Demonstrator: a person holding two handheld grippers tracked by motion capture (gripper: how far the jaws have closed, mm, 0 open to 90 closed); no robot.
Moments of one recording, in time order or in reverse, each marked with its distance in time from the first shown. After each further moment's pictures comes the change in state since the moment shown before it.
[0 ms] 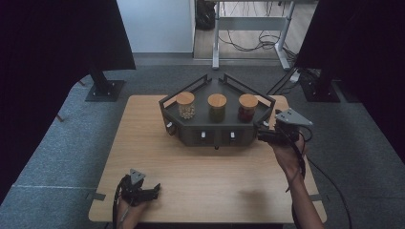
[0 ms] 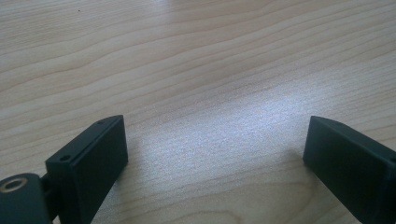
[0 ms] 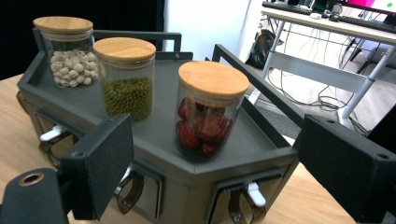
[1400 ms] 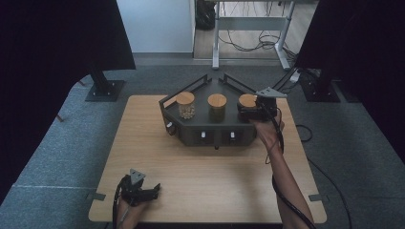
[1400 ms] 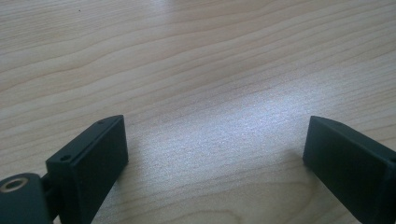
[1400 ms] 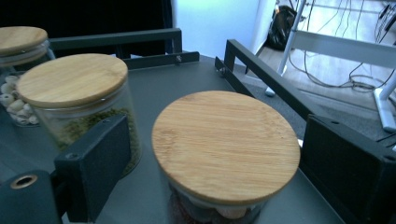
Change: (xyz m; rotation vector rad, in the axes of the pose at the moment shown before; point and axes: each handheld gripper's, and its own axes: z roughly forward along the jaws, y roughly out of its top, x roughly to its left) left arm 0.000 0.000 0.000 0.000 0.000 -0.001; right arm -0.010 0.022 0.105 0.066 0.060 0.086
